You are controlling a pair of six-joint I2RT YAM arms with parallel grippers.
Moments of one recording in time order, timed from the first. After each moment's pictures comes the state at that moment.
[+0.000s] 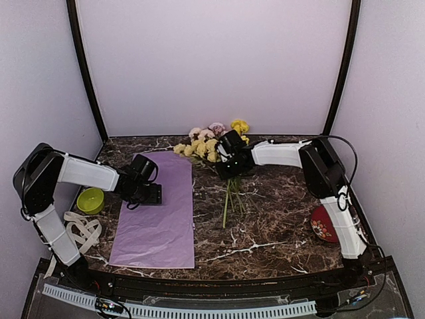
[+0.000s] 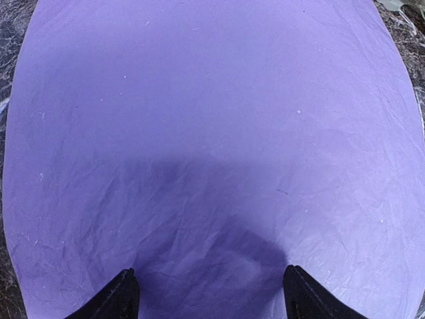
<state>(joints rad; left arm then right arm) -0.52 1.71 0.87 -0.22 -0.23 -0.53 0.72 2.42 1.91 -0.42 0.07 0.18</state>
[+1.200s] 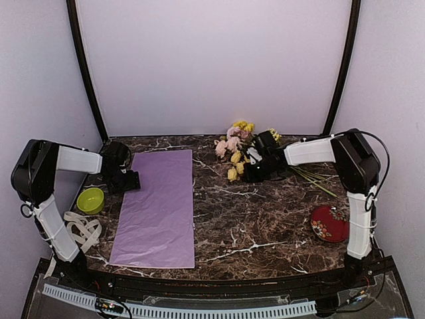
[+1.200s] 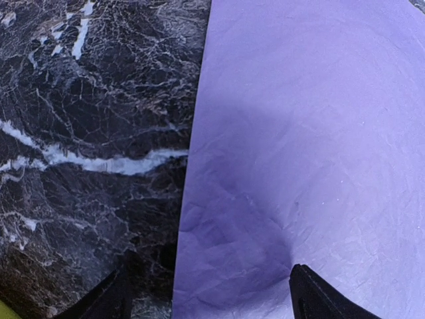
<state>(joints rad) -0.20 1.76 0.98 -0.34 -0.10 -0.46 0.54 2.08 1.41 -0.29 -0.19 0.30</state>
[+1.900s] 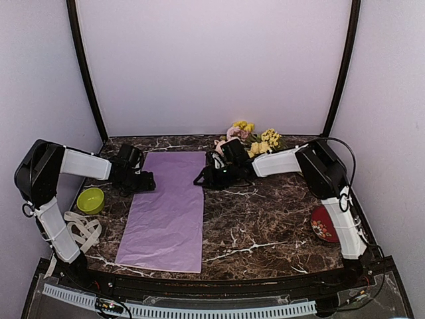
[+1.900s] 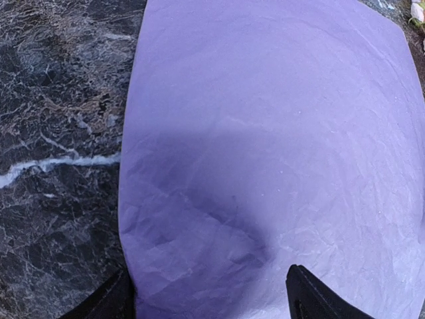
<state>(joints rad) -0.33 1.77 0.94 -0.17 -0.04 -0.46 0.71 2.37 1.68 -0.04 -0.56 0.63</state>
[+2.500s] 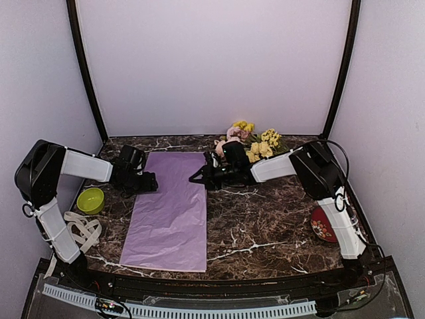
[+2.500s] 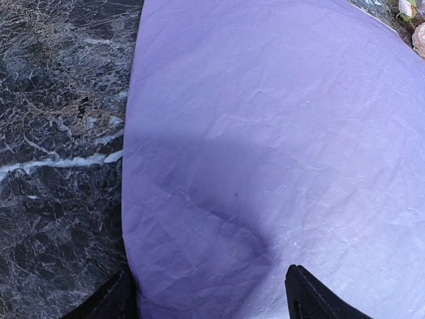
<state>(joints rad) -0.35 1.77 0.92 -0.12 -0.03 -0.46 0.72 2.43 1.65 0.29 -0.74 0.97</state>
